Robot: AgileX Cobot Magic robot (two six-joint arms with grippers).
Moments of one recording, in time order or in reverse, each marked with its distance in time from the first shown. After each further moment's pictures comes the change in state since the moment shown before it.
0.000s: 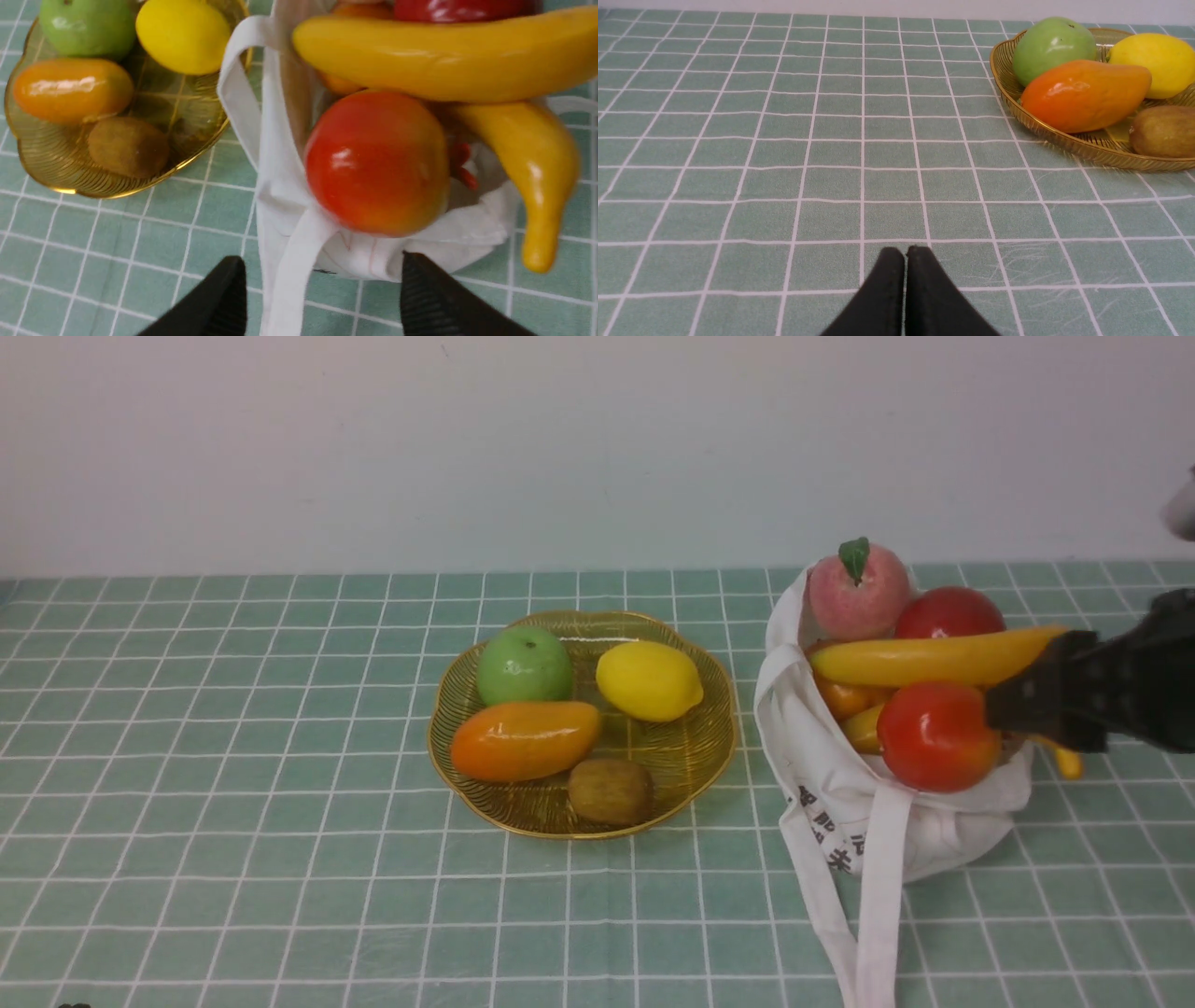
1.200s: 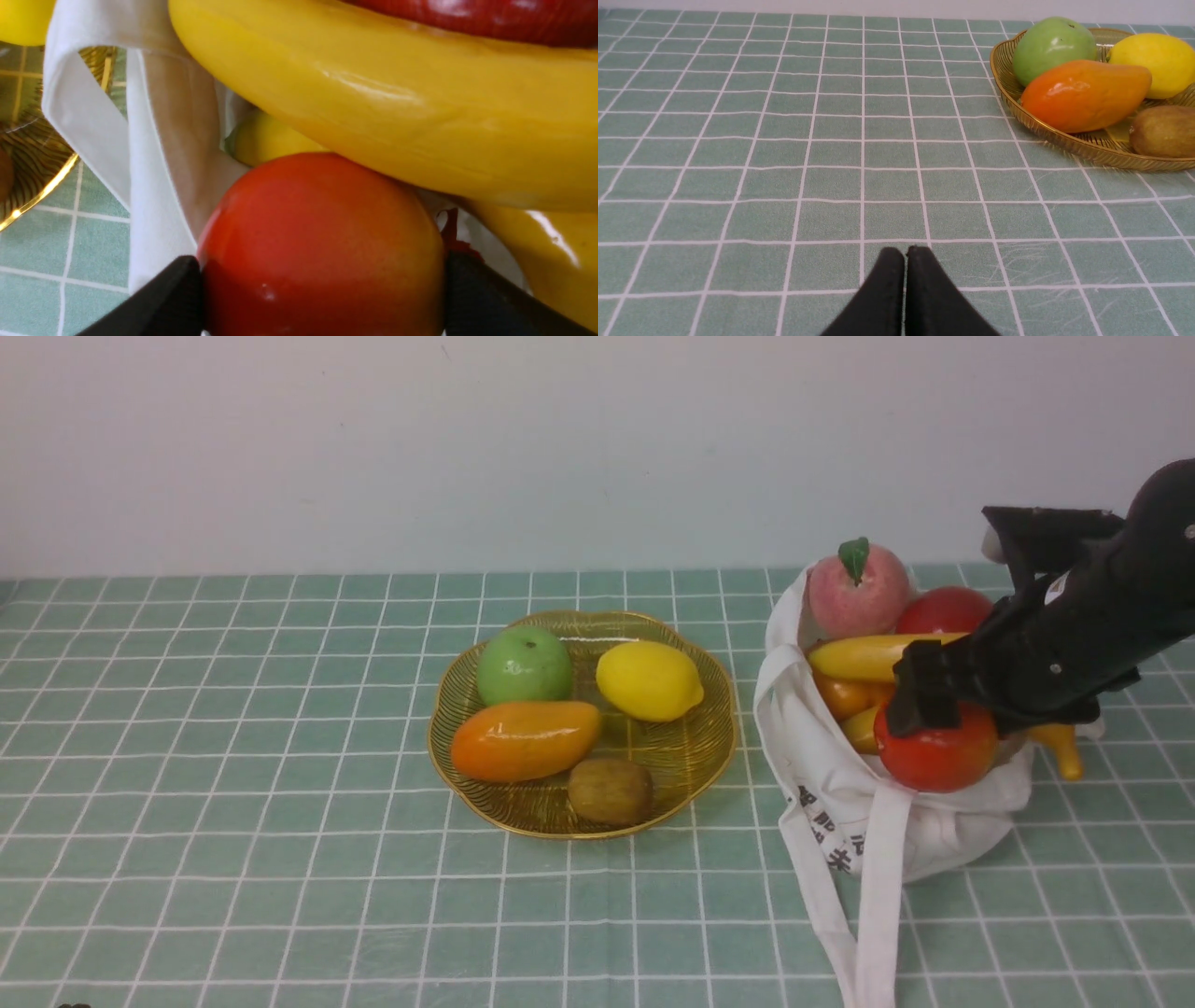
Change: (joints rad) right arm 0.065 0.418 -0.252 -0.289 0.010 0.285; left arm 0.000 0.000 0.000 0.000 0.000 0.000
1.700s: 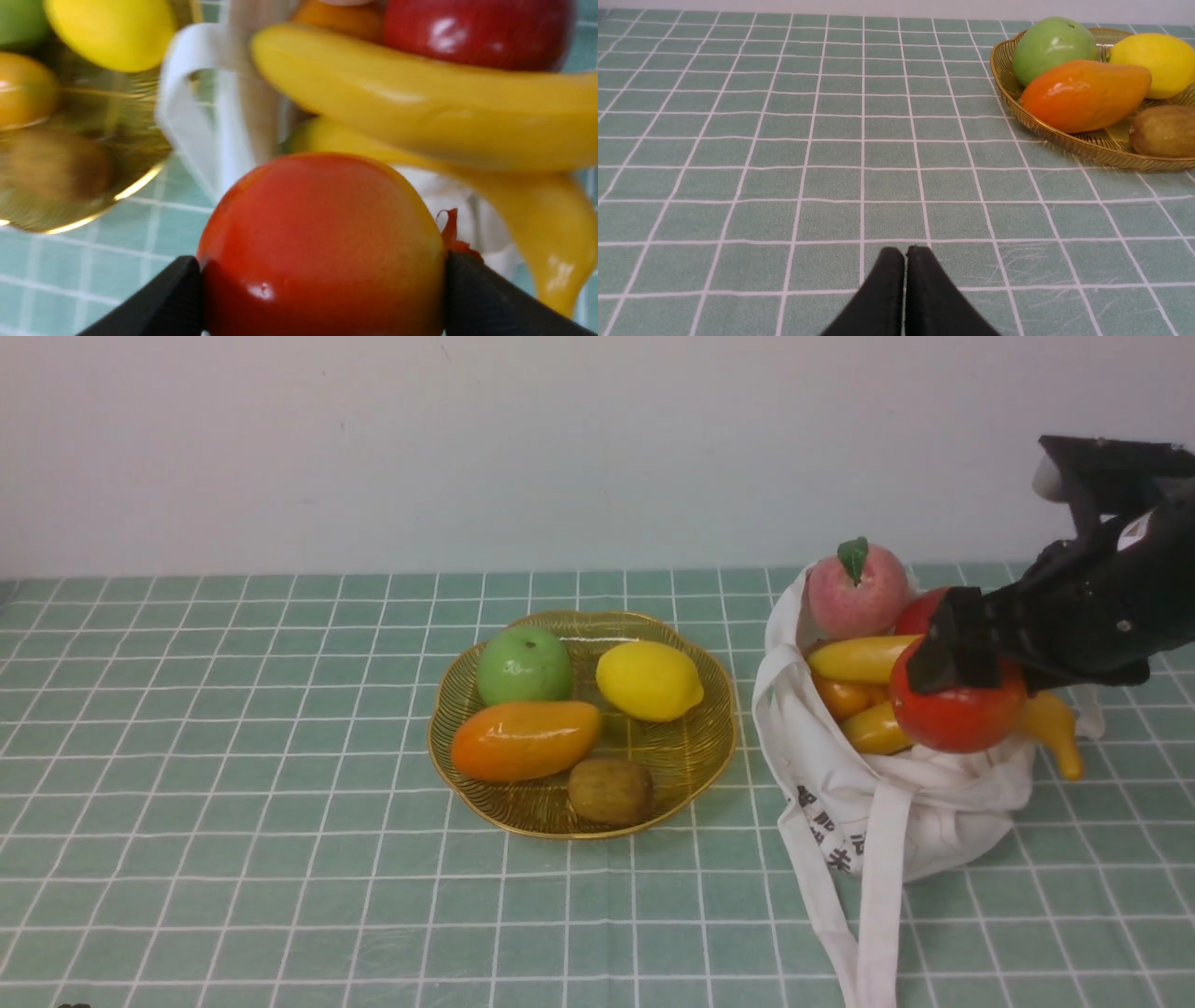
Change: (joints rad) right arm 0.000 -0.192 -0.001 0.075 0.099 -0.026; left arm 0.000 0.000 0.000 0.000 0.000 0.000
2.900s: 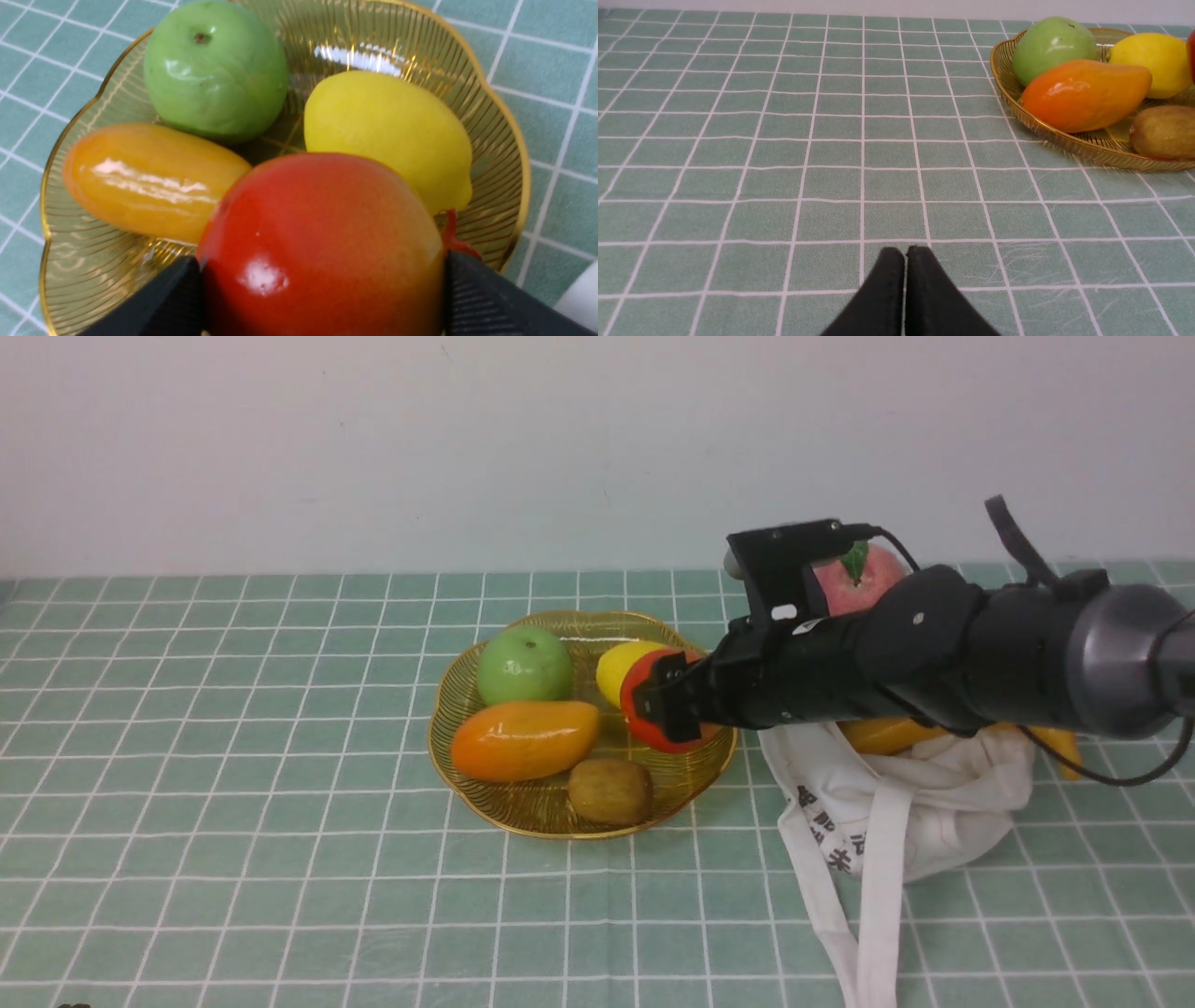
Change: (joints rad) right arm 0.322 0.368 -0.001 0.603 -0.624 -0.619; left arm 0.000 0.000 0.000 0.000 0.000 0.000
